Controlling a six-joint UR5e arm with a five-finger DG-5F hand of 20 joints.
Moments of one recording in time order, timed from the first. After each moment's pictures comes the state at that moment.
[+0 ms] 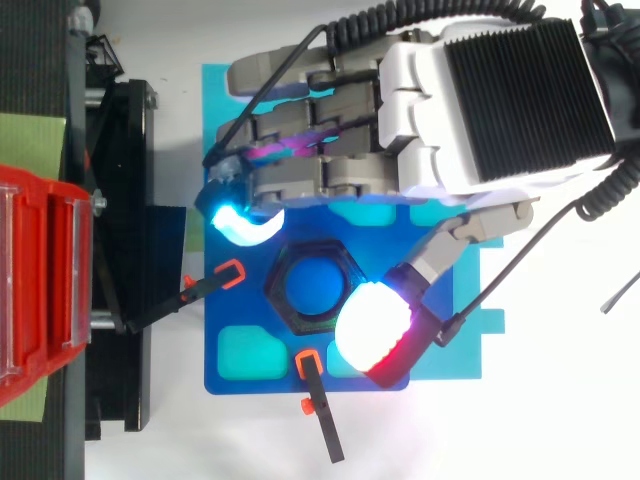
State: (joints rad) arm 0.01 -2.24 -1.30 -2.51 -1.88 -1.32
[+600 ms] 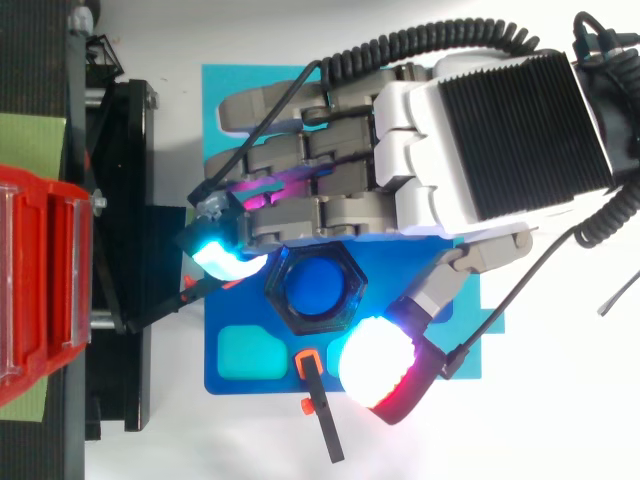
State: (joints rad) arm 0.03 -2.24 -1.30 -2.51 -1.89 -1.32
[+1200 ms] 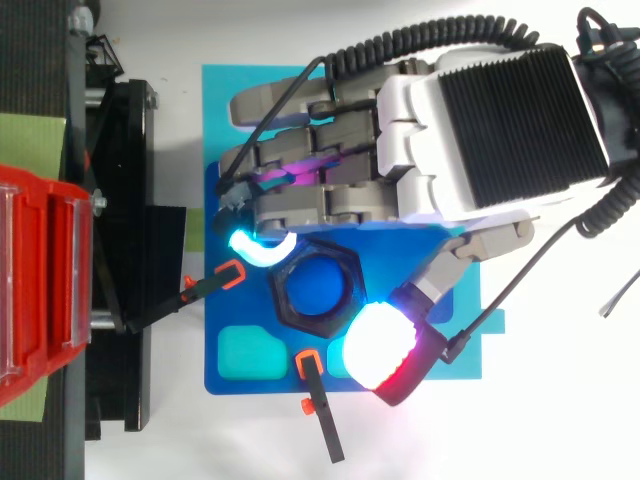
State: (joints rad) arm 0.02 -2.24 -1.30 -2.55 -1.89 -1.32
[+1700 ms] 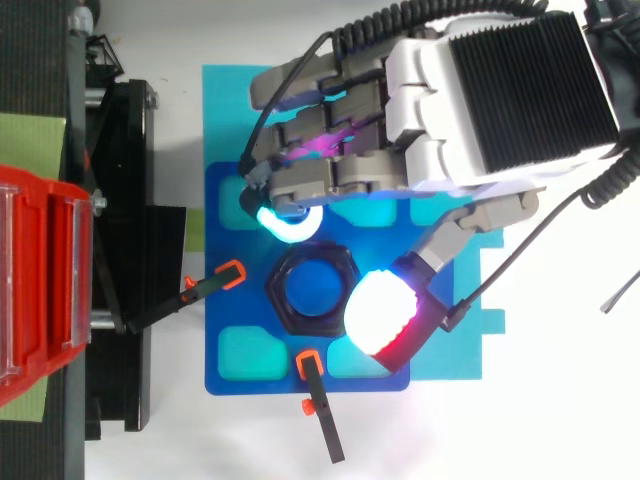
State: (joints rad) arm -0.01 -2.24 -1.30 -2.53 -1.91 -1.32
